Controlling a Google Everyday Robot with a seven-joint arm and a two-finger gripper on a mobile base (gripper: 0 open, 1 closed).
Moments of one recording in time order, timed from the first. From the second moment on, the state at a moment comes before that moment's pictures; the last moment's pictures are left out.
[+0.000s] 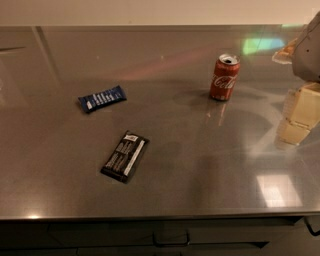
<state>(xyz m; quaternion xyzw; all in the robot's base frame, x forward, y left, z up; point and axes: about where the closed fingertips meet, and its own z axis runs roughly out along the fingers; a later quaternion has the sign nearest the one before) 0.438 -0.217 0.976 -0.60 0.78 -0.03 0.16</state>
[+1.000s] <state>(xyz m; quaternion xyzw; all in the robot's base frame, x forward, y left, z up) 0.446 -0.196 0.955 -0.62 0.77 0.01 0.17</state>
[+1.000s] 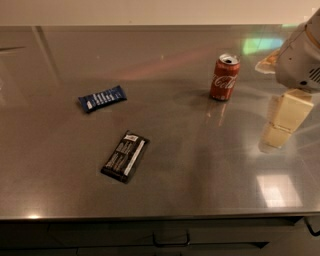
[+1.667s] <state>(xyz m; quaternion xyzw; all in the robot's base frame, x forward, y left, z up) 0.441 -0.118 0.910 -0.65 0.72 0.14 0.18</state>
